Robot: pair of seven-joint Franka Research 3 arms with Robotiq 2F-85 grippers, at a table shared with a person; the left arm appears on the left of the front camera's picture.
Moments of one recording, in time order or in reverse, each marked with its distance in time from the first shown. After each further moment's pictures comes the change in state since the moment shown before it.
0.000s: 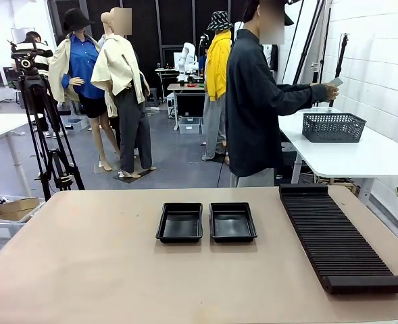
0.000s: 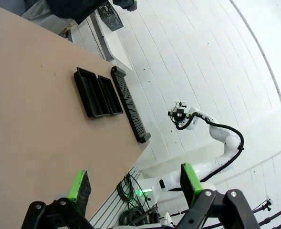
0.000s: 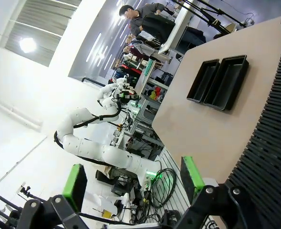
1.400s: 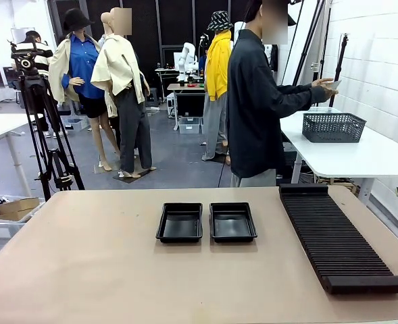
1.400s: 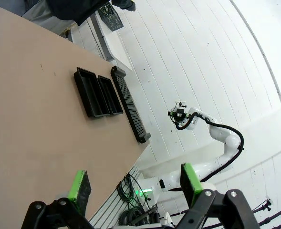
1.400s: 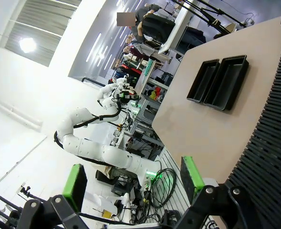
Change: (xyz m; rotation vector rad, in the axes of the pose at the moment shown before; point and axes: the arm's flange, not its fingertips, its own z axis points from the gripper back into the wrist) left arm 0.000 0.000 0.000 0.000 0.000 0.000; right arm 0.000 0.000 0.000 0.000 0.000 0.000
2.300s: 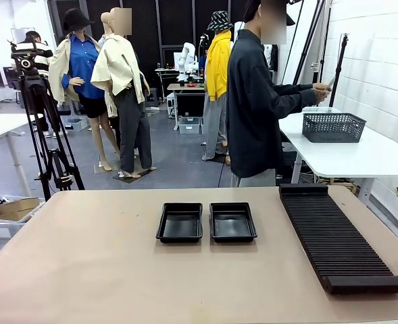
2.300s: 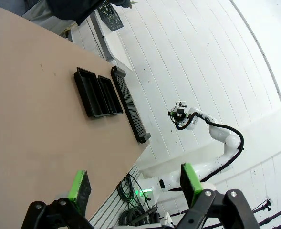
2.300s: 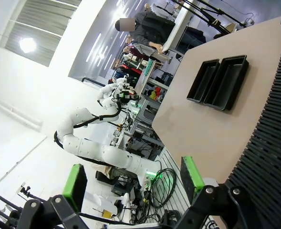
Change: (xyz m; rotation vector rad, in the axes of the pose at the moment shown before) left arm 0.000 0.000 0.000 0.000 0.000 0.000; right arm 0.000 0.000 0.000 0.000 0.000 0.000
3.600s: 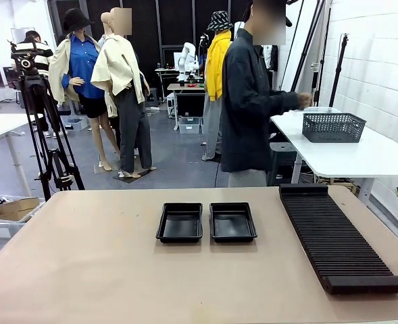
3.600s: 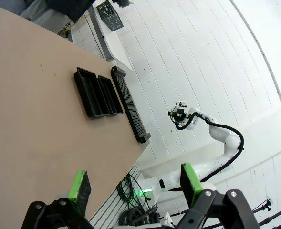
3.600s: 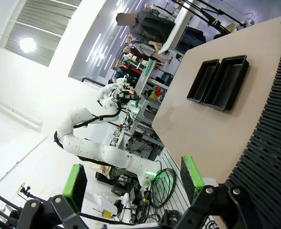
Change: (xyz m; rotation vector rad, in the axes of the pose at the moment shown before) left arm 0.000 0.000 0.000 0.000 0.000 0.000; right arm 0.000 0.000 0.000 0.000 0.000 0.000
